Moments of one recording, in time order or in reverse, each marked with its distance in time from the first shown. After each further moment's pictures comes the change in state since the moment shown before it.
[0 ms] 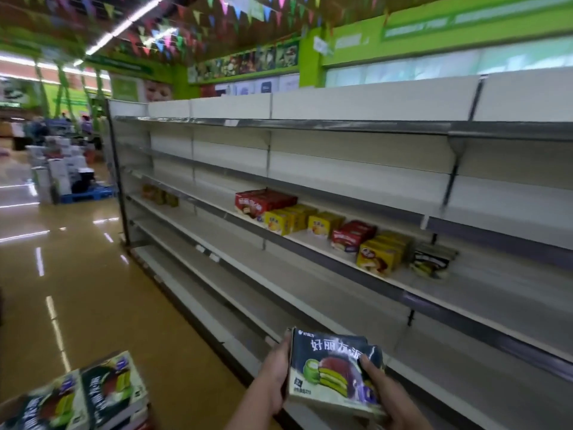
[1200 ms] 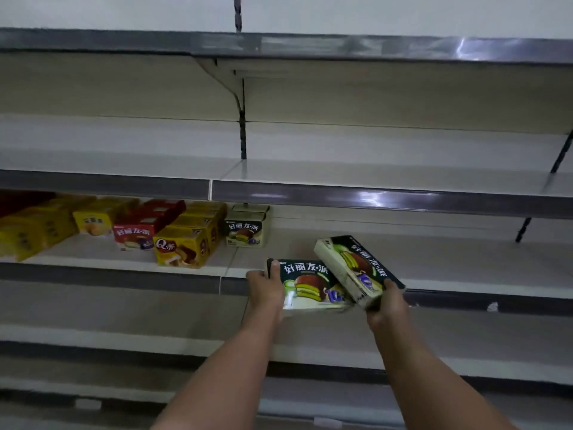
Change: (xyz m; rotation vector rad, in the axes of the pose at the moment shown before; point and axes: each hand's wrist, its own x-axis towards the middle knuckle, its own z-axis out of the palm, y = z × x) left_hand 0.186 -0.032 0.369 0.359 -0.082 0.284; right_hand 0.031 -0.120 -0.294 0.975 0.842 -0.392
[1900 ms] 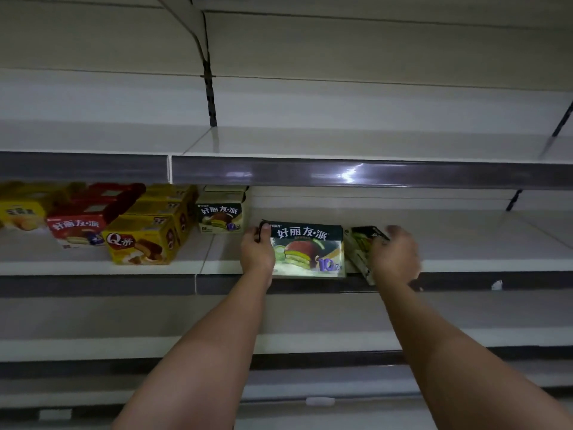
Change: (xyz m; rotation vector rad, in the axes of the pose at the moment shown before) left_hand 0.077 0.009 0.043 -0.008 -0.085 0.151; right_hand 0.050 -0.019 0.038 -1.384 0.423 -0.800
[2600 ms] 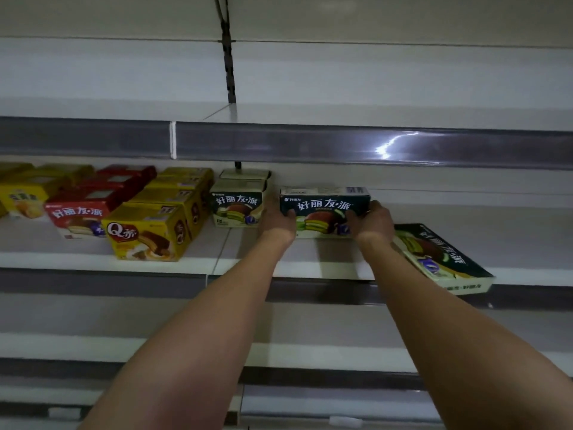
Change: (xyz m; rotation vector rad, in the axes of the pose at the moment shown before) left_hand 0.085 -0.008 0.012 0.406 -0.183 0.121; right_hand 0.032 -0.057 0.115 0.166 -0.255 -0.145
